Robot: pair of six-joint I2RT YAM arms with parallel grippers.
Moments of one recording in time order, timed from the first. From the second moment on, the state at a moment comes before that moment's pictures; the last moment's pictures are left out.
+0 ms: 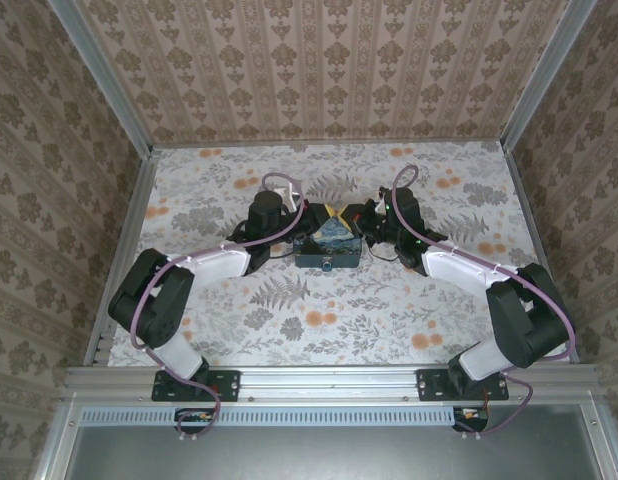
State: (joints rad) left arm -0.64 1.64 0.86 0.52 0.45 -1.11; right arm 0.44 1.49 0.83 0.28 -0.35 1.31
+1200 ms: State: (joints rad) left arm -0.48 1.64 1.26 -0.19 0.90 -0.55; right arm 0.21 1.55 0.84 0.52 -0.82 0.89
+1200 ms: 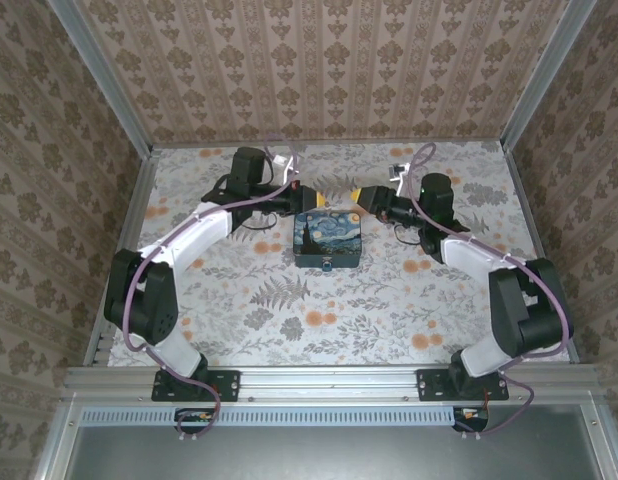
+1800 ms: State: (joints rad) left arm -0.49 1.66 1.29 -0.21 0.94 -0.51; right arm 0.29 1.66 0.91 0.67 -0.95 0.90
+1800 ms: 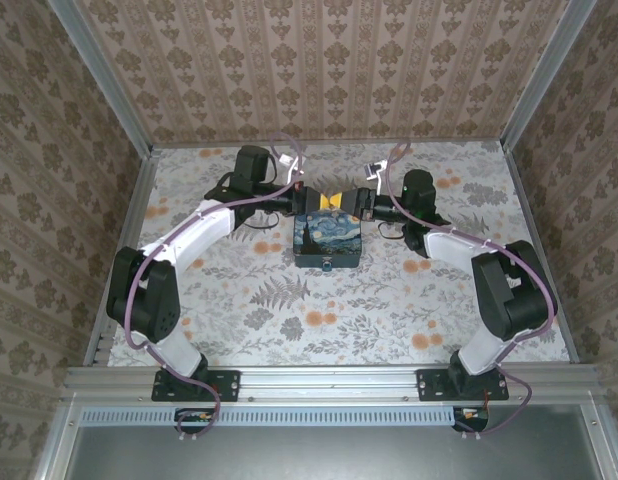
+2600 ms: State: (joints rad) left arm -0.49 1.66 1.29 -0.18 0.94 -0.53; right arm 0.29 1.71 0.88 0.87 -1.00 1.03
